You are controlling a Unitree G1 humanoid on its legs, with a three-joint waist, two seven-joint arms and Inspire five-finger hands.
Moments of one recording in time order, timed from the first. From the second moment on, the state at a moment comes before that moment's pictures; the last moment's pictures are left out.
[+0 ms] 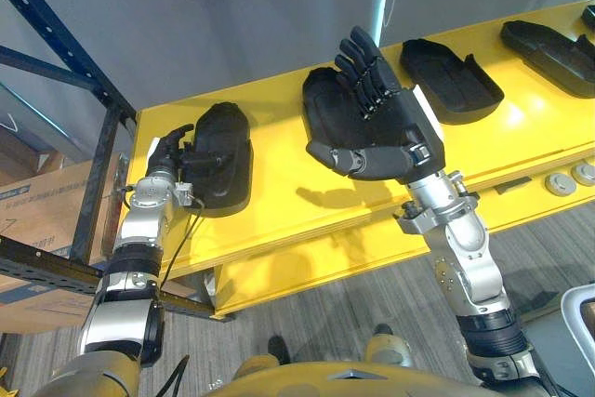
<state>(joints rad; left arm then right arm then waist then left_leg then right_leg) -0.48 0.42 0.12 0.62 -0.11 0.19 0.06 -0.13 -0.27 0.14 -0.26 0.38 -0.22 0.28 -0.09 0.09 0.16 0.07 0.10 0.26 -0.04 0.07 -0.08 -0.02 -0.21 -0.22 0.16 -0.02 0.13</state>
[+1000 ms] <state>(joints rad) -0.22 0.19 0.17 -0.32 -0.39 -0.24 0.29 -0.15 -0.26 0.27 -0.24 0.41 -0.14 0.51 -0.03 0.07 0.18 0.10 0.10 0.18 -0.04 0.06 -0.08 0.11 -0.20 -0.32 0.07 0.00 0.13</state>
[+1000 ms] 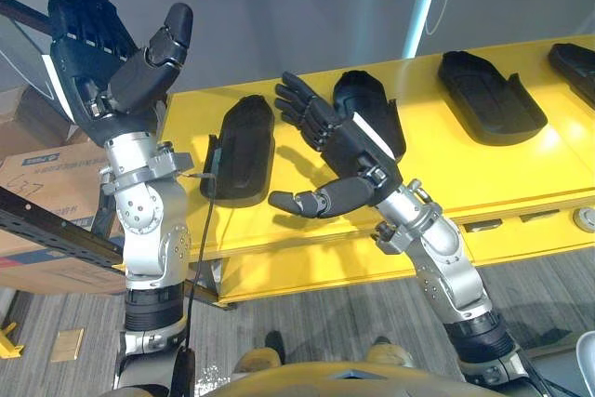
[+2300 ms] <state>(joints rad) 0.40 0.12 0.17 -0.51 -0.27 -0.44 0.01 -0.04 -0.29 0.44 -0.01 0.40 -0.03 0.56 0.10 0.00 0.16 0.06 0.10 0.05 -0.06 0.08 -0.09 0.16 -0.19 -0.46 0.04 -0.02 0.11</state>
